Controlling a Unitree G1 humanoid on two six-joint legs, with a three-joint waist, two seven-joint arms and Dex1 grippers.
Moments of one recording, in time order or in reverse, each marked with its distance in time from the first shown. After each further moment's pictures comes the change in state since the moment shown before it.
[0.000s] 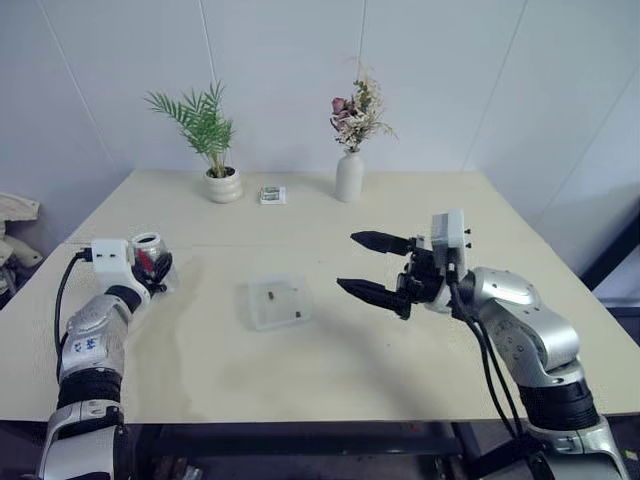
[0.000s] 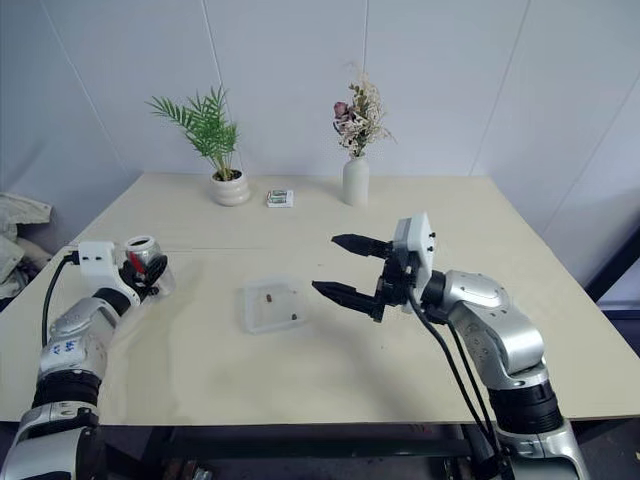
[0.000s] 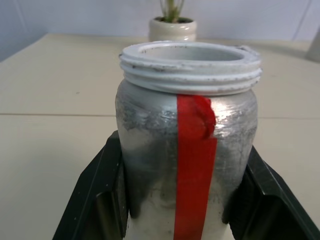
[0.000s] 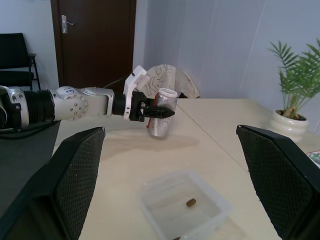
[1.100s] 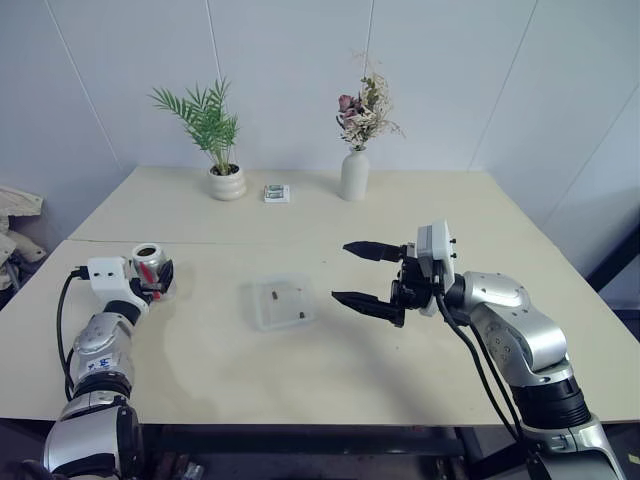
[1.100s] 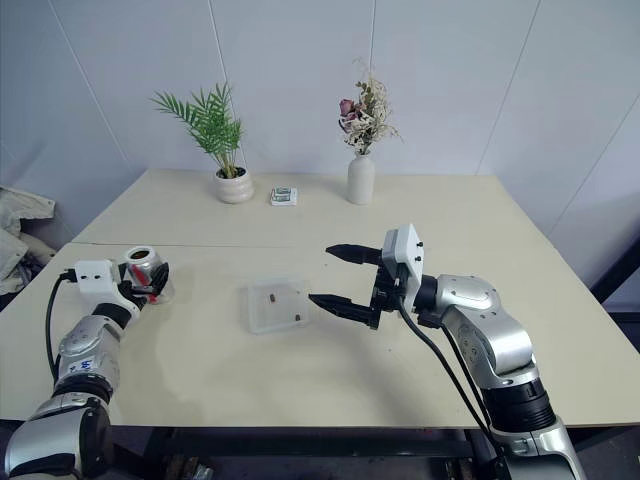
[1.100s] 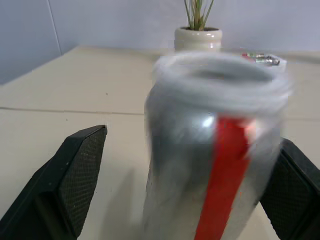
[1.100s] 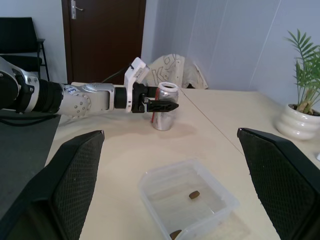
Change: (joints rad) left arm -0.058 0.020 0.031 0.304 0.009 -0.379 -0.046; right arm 0.008 -0.015 0.022 0.035 -0.059 -0.043 0.060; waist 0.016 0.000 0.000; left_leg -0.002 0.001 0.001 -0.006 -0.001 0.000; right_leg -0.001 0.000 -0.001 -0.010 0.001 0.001
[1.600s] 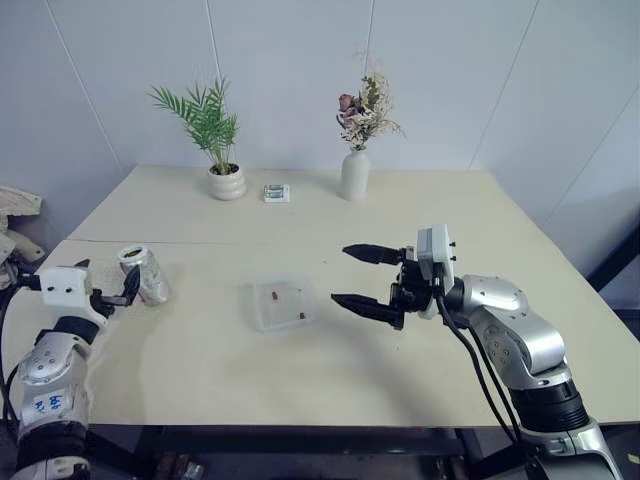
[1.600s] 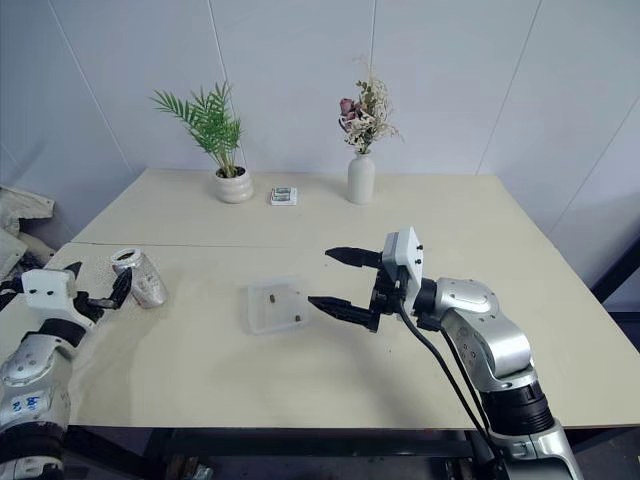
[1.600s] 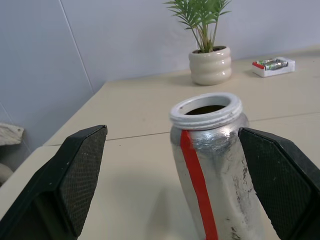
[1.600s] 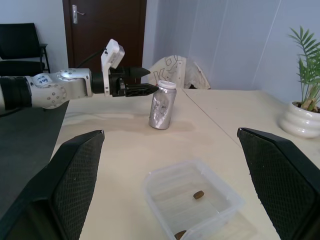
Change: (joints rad) left arm 0.433 0.023 0.051 -0.685 -0.039 0.187 0.062; right arm 0.024 0.008 -0.002 -0.002 0.013 0.000 0.005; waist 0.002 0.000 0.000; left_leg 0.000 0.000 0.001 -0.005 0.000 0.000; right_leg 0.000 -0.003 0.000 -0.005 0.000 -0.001
